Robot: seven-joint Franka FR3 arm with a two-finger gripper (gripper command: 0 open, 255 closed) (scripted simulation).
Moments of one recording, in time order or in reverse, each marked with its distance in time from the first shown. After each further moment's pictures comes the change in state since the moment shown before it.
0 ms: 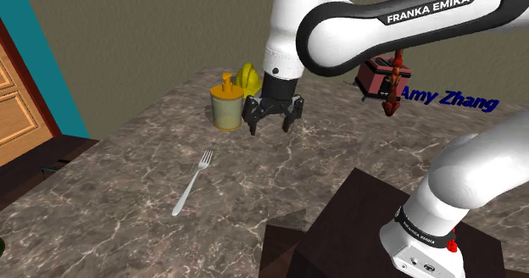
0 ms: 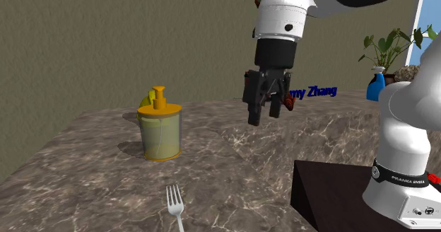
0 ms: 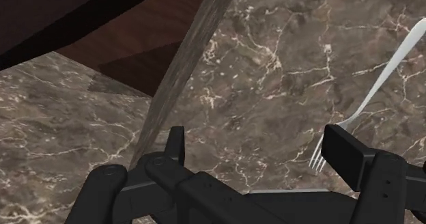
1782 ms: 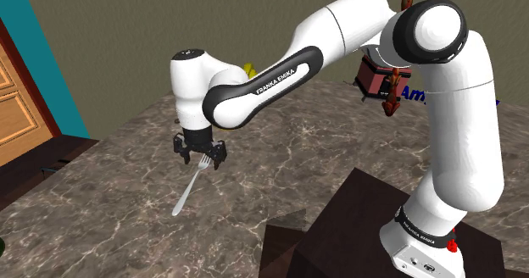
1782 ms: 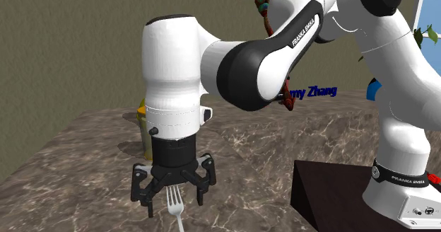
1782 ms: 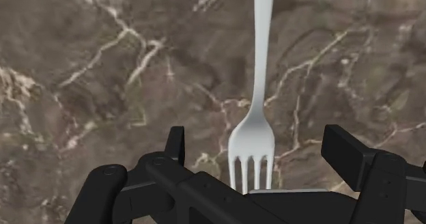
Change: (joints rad) arm 0.116 0.955 0.081 0.586 -0.696 0.081 1.024
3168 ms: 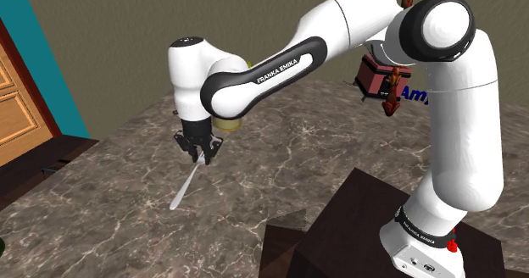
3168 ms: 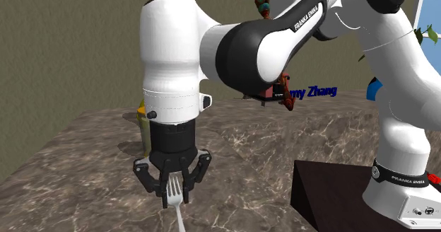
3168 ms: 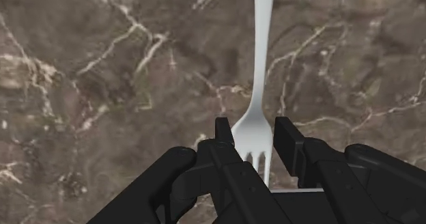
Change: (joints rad) arm -0.011 -0.028 0.019 0.024 0.023 -0.047 -0.018
